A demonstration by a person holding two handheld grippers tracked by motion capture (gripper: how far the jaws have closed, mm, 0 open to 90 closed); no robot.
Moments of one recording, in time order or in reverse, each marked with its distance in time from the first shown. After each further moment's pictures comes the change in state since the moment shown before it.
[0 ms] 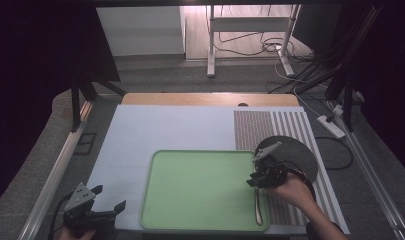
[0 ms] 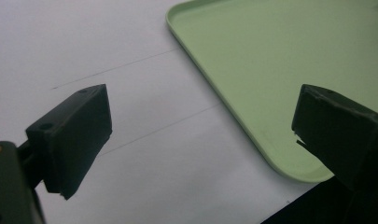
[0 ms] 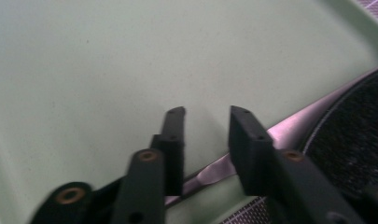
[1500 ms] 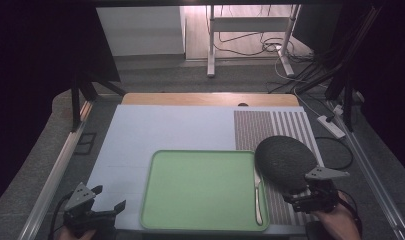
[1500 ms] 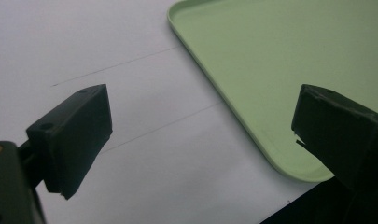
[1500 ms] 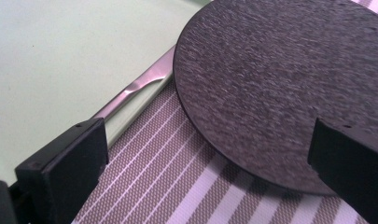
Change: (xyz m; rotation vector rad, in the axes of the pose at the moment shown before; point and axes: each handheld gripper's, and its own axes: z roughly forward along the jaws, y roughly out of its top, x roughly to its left) left arm 0.001 0.000 0.001 0.009 0.002 -0.005; right arm 0.007 -0.107 -0.075 -0.292 -0.281 0.214
